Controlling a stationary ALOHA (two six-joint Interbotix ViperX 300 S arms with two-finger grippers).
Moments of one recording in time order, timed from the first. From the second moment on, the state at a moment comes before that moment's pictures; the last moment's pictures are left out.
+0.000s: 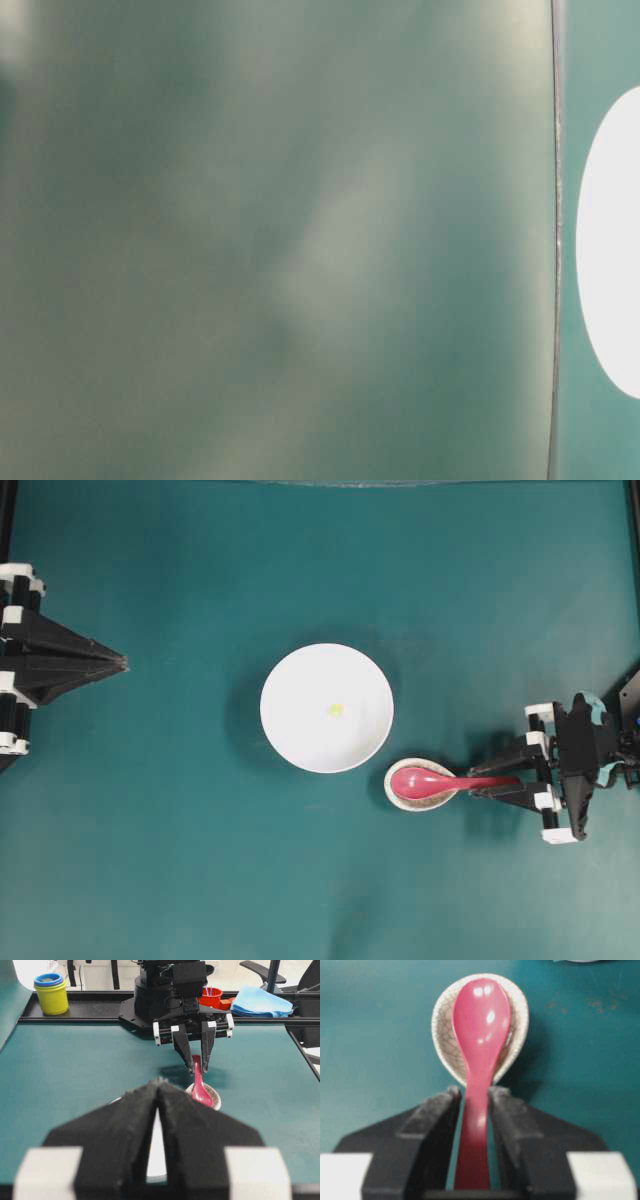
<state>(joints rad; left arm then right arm) 0.00 -0.96 1.17 0.01 -0.23 0.01 0.50 0.05 1.37 0.46 -1.06 0.11</state>
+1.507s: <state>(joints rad) 0.00 -0.96 1.17 0.01 -0.23 0.01 0.50 0.08 1.37 0.46 -1.07 0.11</state>
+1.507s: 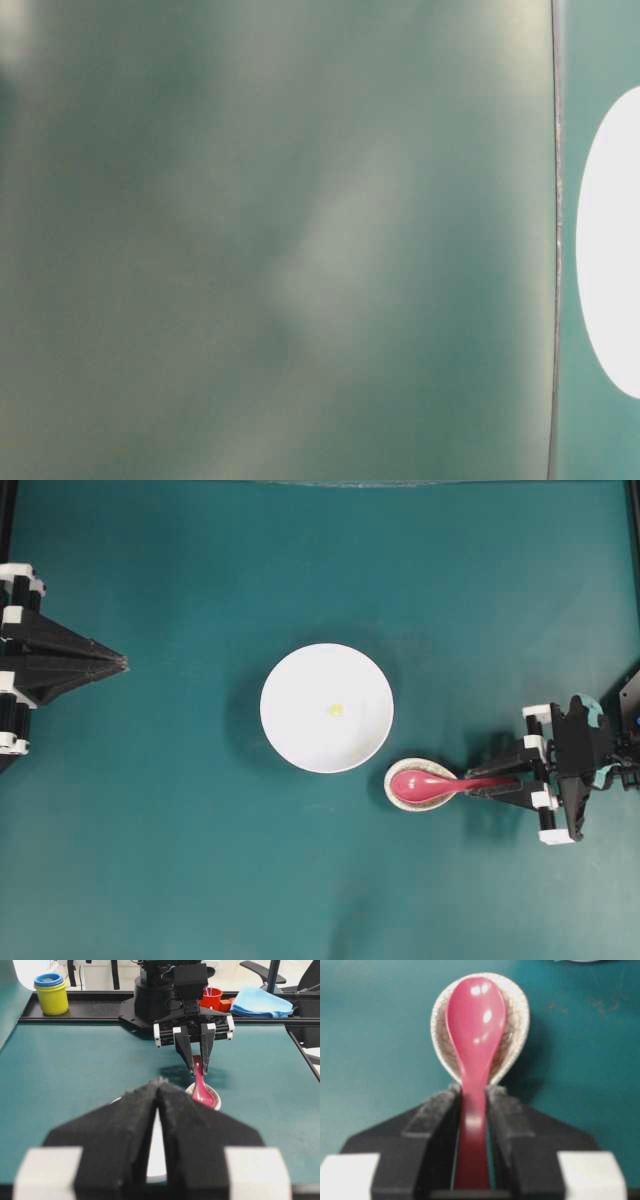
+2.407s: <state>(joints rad) 0.00 -0.96 1.17 0.01 -0.23 0.01 0.46 -0.12 1.35 0.46 -1.01 0.05</state>
